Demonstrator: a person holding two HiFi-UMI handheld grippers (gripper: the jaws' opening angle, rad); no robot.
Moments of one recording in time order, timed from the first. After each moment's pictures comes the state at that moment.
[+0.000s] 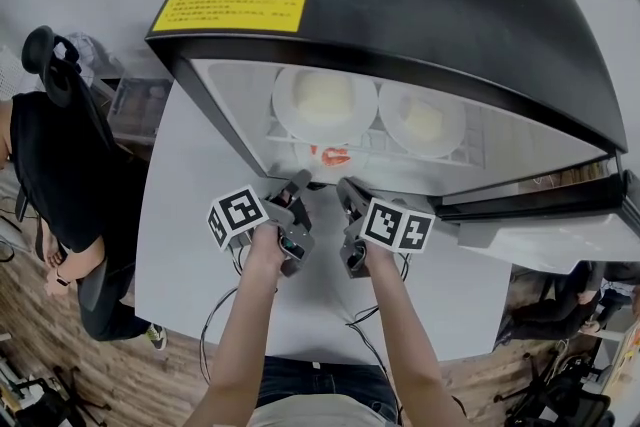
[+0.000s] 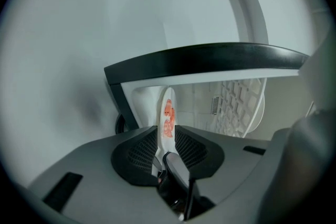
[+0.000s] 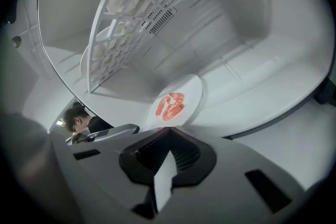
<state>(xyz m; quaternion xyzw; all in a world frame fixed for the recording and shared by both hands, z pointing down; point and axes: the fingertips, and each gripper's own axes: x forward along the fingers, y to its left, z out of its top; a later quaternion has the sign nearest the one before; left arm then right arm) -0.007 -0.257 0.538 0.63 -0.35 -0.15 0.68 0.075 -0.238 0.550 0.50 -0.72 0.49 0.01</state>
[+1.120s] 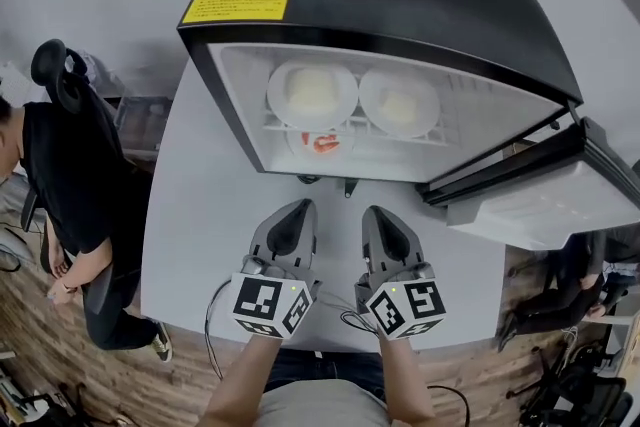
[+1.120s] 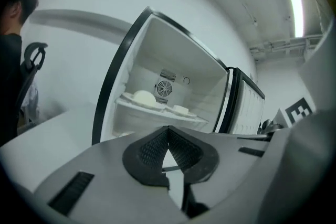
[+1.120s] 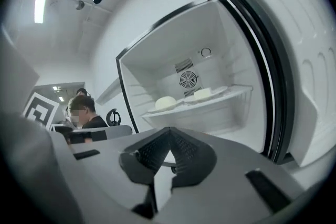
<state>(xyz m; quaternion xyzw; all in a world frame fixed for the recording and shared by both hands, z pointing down) 0.003 -0.155 0.385 0.89 -0.43 0.00 0.16 0.102 -0.128 0.400 0.61 -0.77 0.19 -0.03</state>
